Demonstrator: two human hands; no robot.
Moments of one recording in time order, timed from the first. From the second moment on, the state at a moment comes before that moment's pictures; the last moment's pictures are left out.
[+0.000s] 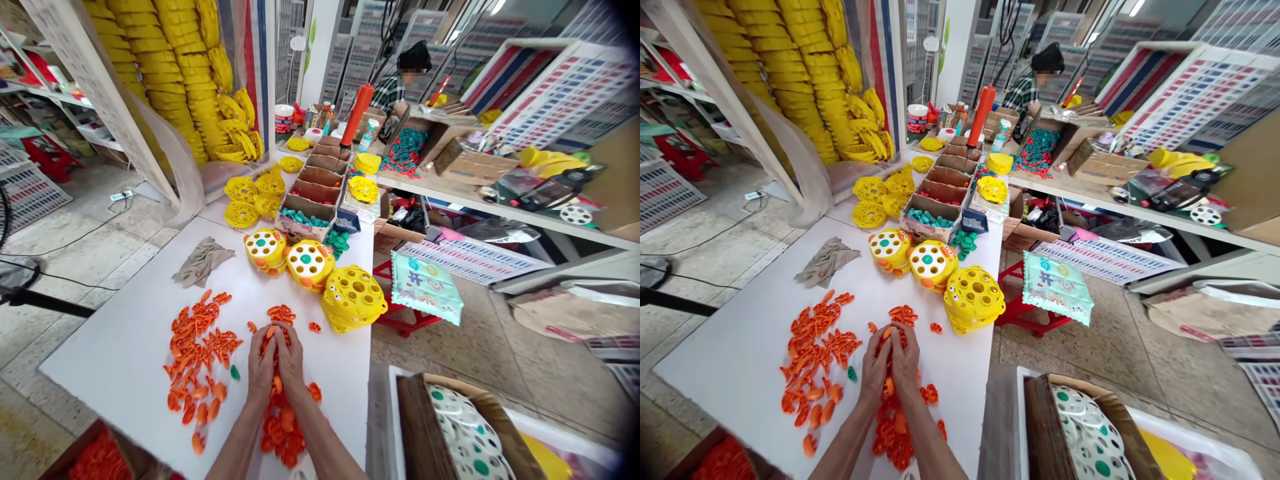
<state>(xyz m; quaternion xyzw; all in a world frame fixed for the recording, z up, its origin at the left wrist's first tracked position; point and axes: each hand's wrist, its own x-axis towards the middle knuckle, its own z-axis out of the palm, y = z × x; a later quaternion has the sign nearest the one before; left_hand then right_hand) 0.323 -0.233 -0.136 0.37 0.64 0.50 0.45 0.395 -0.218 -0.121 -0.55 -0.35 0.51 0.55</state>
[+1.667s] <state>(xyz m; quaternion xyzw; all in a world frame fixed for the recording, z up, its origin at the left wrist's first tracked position) 0.570 0.096 -0.079 0.78 0.60 -0.18 0.02 0.711 0.118 -0.146 -0.57 -0.80 0.17 0.09</state>
